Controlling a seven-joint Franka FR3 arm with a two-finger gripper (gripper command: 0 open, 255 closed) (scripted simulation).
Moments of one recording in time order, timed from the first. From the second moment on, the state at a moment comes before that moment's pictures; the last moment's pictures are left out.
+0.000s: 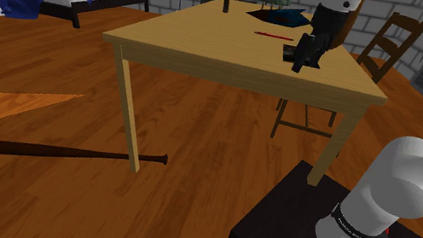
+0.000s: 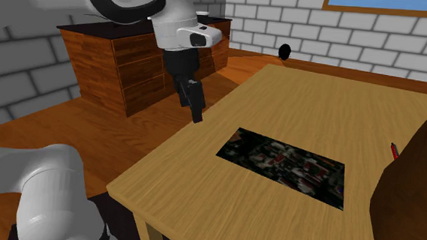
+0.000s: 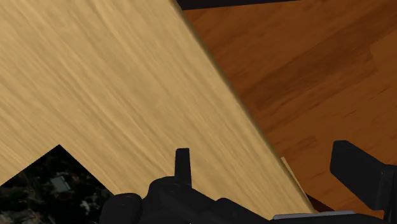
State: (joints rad) arm 0.02 -0.81 -0.03 -2.32 -0.08 1.63 0.06
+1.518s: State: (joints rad) arm -0.27 -0.16 -0.22 -1.69 -0.02 1.53 0.56
